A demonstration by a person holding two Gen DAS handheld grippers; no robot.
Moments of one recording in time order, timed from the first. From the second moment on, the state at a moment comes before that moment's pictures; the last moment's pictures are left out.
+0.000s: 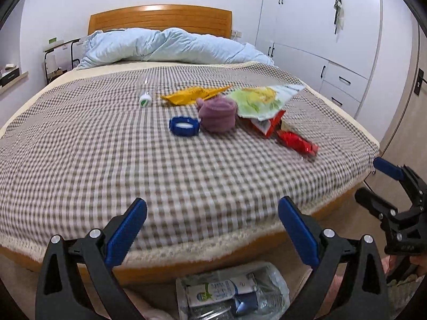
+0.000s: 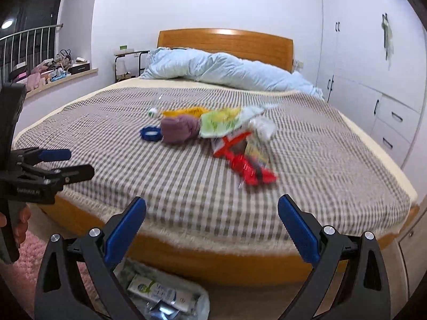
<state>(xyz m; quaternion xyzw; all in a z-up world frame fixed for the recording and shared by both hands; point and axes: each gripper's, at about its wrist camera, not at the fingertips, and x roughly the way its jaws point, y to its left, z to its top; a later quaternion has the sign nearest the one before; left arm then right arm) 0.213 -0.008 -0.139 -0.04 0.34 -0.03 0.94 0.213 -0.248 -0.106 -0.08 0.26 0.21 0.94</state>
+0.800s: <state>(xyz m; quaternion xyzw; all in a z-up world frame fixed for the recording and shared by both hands) 0.345 0.008 -0.143 -0.03 0.36 0.04 0.93 0.321 -0.269 -0.100 0.02 0.24 0.13 0.96</state>
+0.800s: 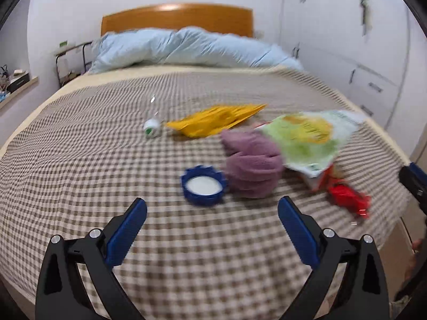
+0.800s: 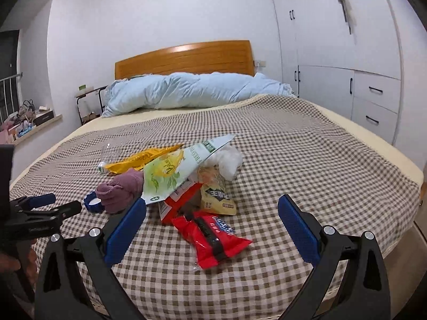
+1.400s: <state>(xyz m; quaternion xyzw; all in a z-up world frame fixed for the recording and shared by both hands) 0.412 0.040 -0.163 0.00 0.40 0.02 0.91 0.333 -0.213 -0.108 -0.03 0.22 0.14 0.96</state>
